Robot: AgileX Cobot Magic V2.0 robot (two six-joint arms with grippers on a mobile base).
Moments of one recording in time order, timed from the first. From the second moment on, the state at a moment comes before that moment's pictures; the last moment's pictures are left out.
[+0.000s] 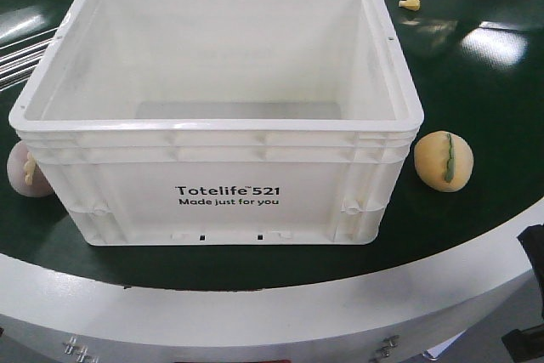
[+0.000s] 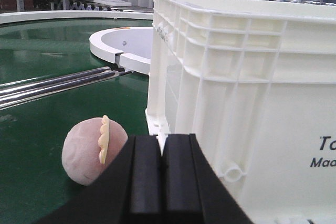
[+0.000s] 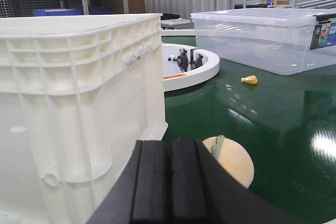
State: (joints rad) left arm -0.12 -0.01 0.03 0.02 0.11 -0.16; right arm 0.24 -0.01 0.03 0.06 0.08 -0.04
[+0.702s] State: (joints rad) left arm -0.12 -0.01 0.03 0.02 0.11 -0.16; right arm 0.24 -0.01 0.03 0.06 0.08 -0.04
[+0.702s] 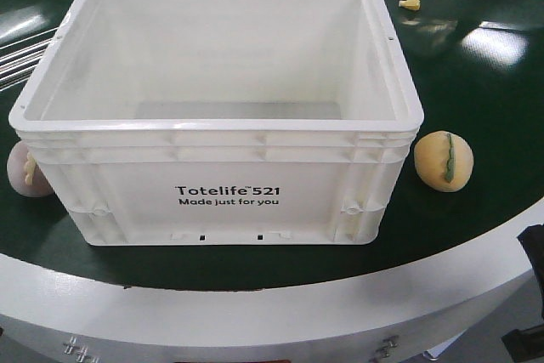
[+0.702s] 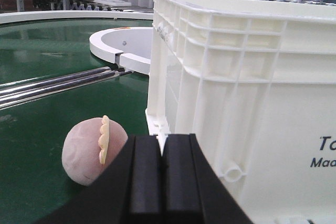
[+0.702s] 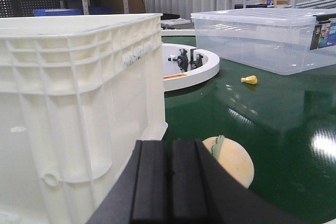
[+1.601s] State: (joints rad) left arm -0.12 -0.01 -0.01 0.12 0.03 -0.06; right arm 0.24 -0.01 0.01 0.06 0.01 -0.09
